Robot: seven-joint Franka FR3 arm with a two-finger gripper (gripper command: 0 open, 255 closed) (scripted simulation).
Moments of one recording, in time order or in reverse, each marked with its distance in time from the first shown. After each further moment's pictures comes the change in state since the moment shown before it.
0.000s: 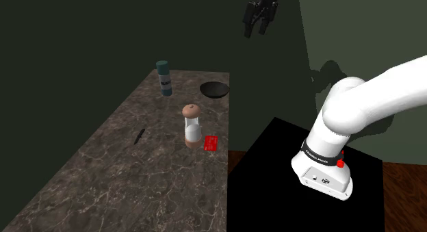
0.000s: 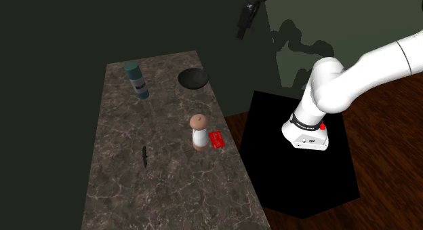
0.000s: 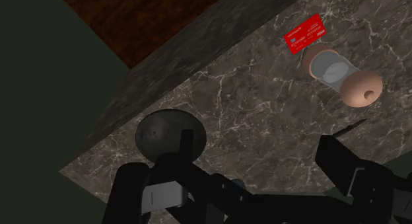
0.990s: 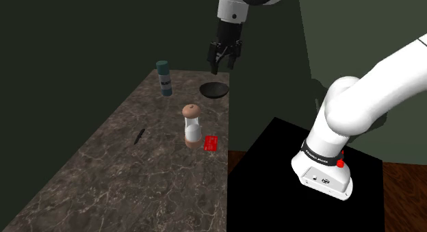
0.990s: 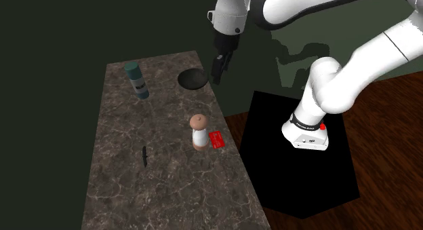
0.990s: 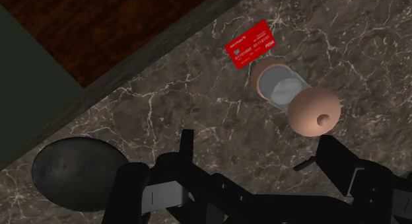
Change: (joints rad) arm 0.099 0.221 0.152 -0.101 0.148 0.242 0.135
